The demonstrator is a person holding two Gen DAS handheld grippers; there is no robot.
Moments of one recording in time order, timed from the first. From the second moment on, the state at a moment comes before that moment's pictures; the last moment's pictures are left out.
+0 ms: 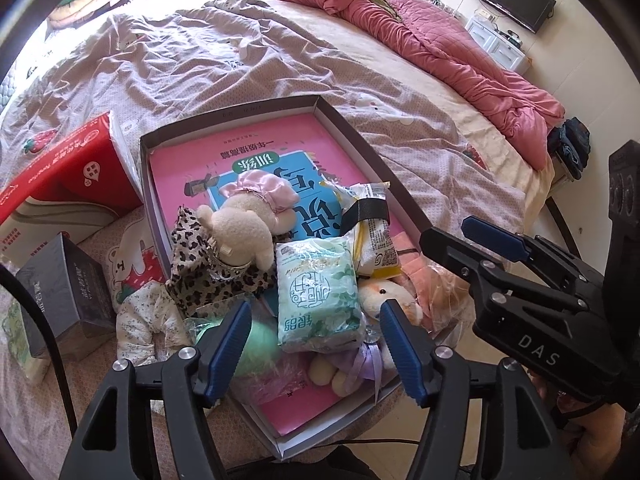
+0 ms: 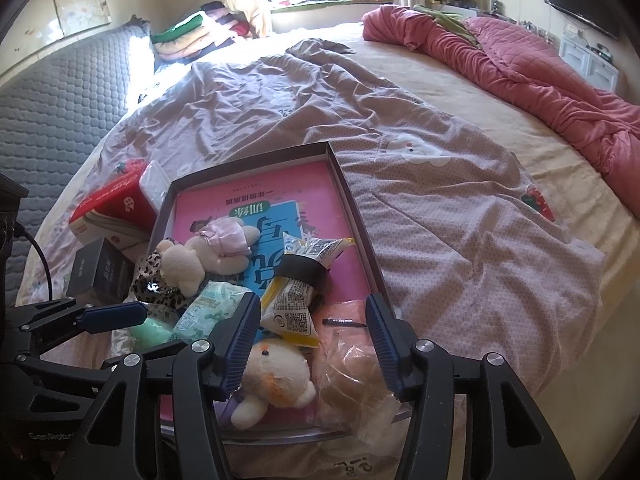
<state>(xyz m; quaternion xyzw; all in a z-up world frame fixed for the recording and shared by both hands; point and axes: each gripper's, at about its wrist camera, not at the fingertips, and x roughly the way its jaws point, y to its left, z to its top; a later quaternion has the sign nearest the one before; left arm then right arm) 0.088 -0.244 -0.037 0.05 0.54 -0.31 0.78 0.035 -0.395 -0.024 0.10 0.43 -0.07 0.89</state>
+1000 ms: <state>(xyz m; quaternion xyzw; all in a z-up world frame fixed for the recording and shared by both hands) 0.058 -0.199 -0.001 0.07 0.51 -0.26 0.82 0.002 -0.359 0.014 0.04 0.39 -0.07 0.92</state>
